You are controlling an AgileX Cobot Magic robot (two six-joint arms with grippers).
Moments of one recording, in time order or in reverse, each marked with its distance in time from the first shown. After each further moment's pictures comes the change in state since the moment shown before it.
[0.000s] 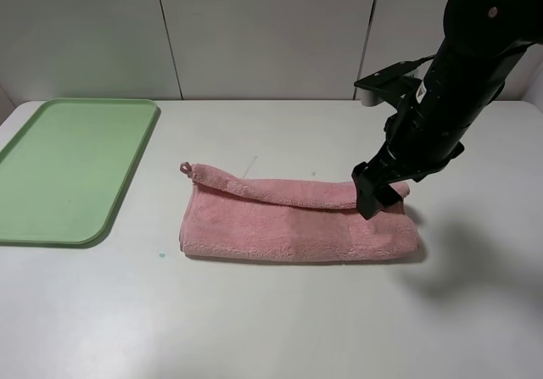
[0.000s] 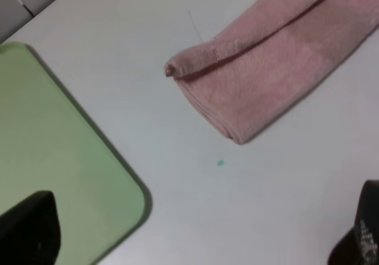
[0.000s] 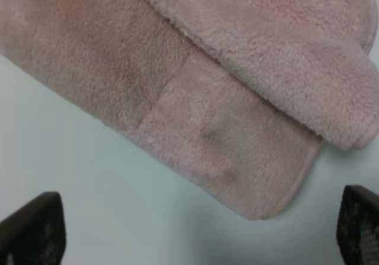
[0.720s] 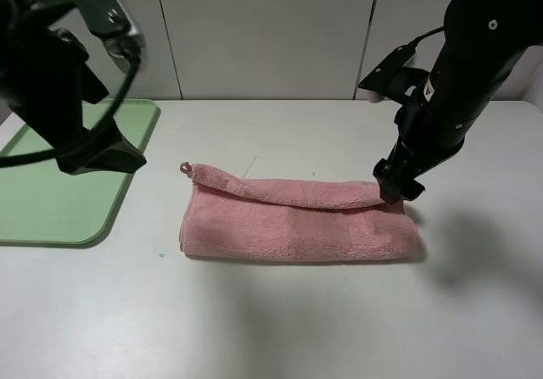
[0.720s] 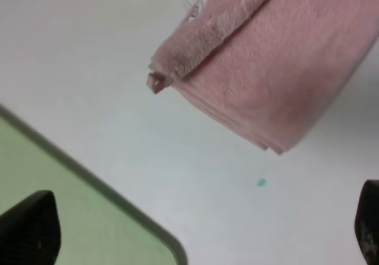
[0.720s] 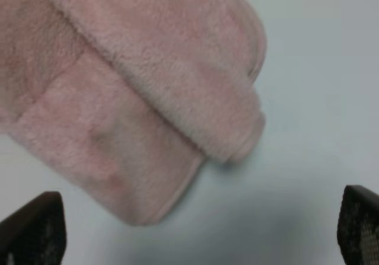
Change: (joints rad) left arm 0.000 0.607 0.000 0.000 -0.334 0.279; right arm 0.000 0.000 0.000 -0.222 -0.043 -0.040
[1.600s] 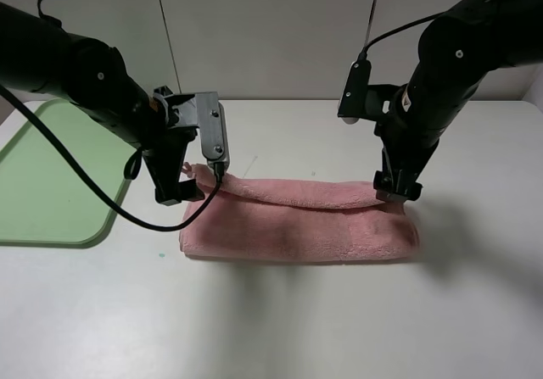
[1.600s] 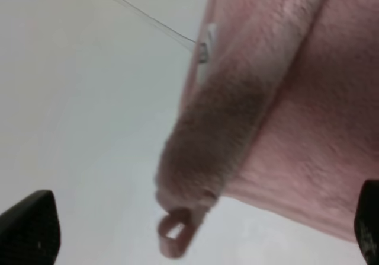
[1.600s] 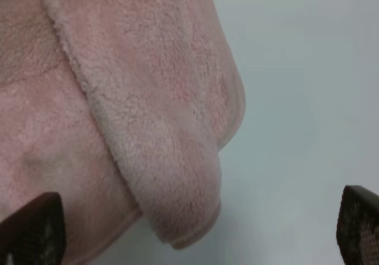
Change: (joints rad) left arm 0.000 0.557 -0.001 -0.009 -0.495 0.446; right arm 0.000 0.088 0.000 -0.087 -0.162 -0.361
